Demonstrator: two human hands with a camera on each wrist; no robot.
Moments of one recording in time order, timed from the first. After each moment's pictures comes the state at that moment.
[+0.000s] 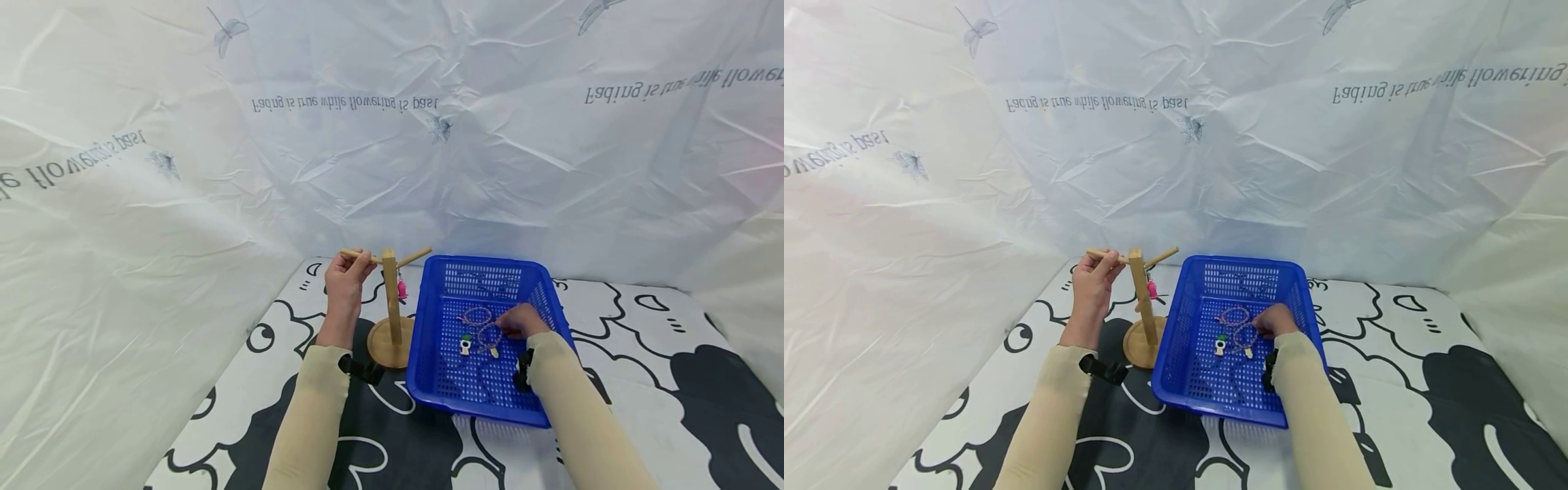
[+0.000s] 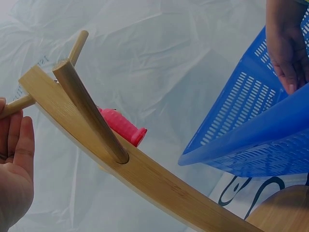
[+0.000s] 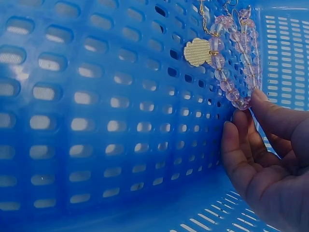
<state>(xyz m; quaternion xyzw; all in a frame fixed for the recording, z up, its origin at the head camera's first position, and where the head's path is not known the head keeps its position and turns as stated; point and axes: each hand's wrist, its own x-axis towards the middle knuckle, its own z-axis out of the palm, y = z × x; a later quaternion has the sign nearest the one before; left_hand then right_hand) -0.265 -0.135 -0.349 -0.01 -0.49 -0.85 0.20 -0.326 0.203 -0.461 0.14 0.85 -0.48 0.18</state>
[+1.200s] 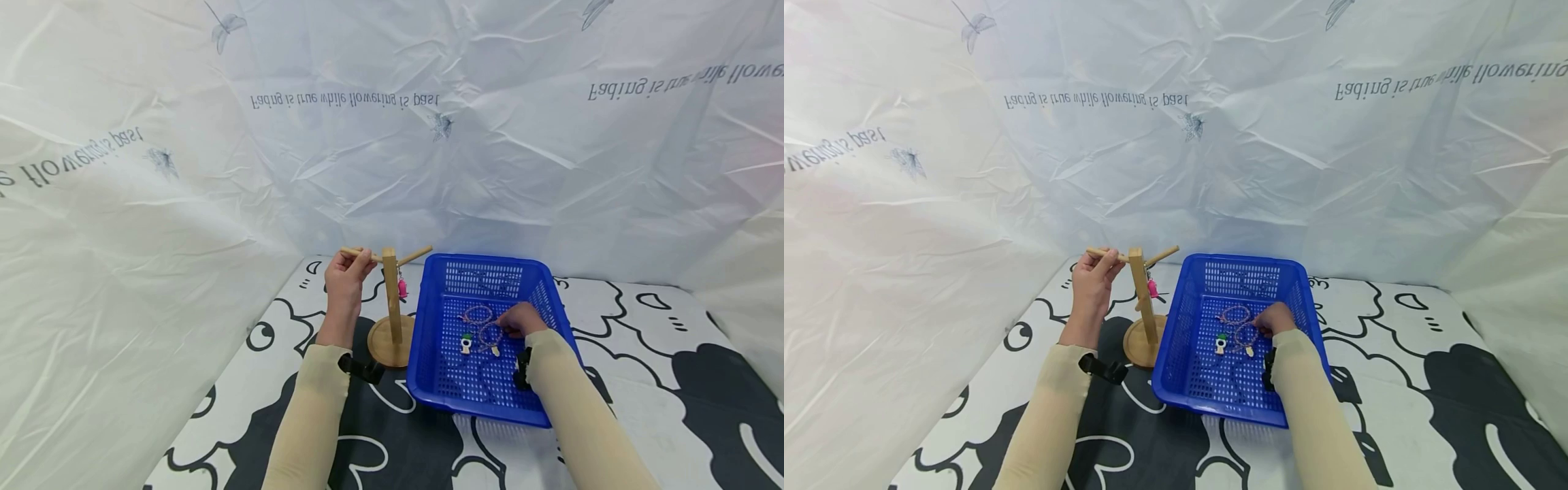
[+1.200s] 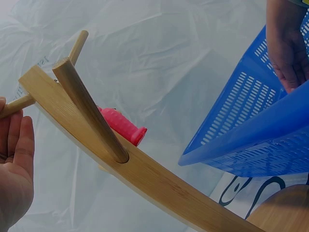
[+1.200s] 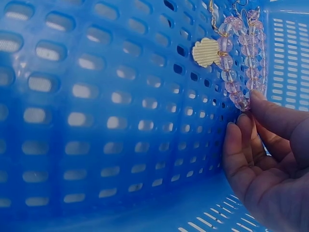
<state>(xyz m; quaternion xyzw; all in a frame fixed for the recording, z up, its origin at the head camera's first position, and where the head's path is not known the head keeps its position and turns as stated) -0.264 -0.135 -0.348 -0.02 -0.49 -0.85 0.20 -0.330 0.198 -0.463 0.15 0.87 -0.43 0.17</state>
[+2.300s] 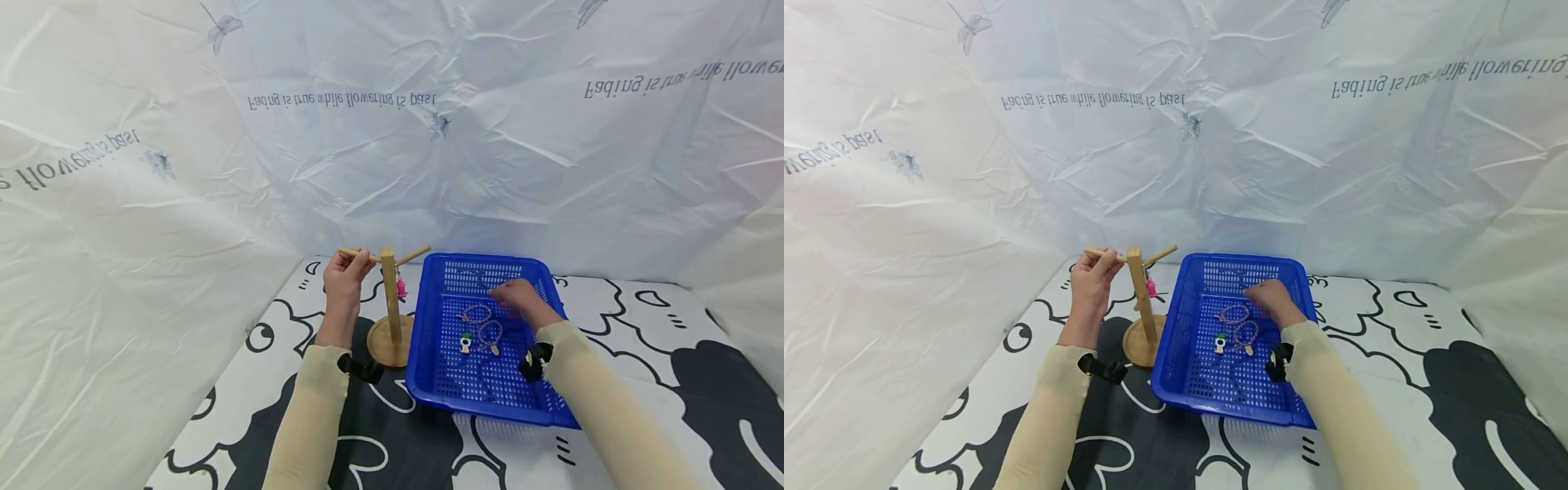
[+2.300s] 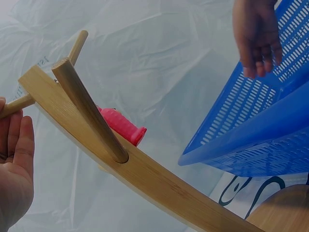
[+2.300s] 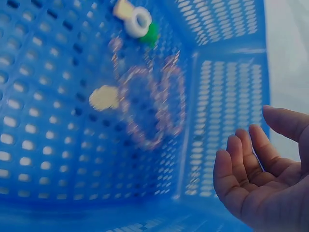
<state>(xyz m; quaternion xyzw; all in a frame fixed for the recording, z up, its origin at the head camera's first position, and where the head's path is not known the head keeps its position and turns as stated) -0.263 -0.135 -0.349 -0.03 -0.49 -0.84 0.21 -0.307 0.183 -0.396 0.04 0.87 -0.47 0.14</state>
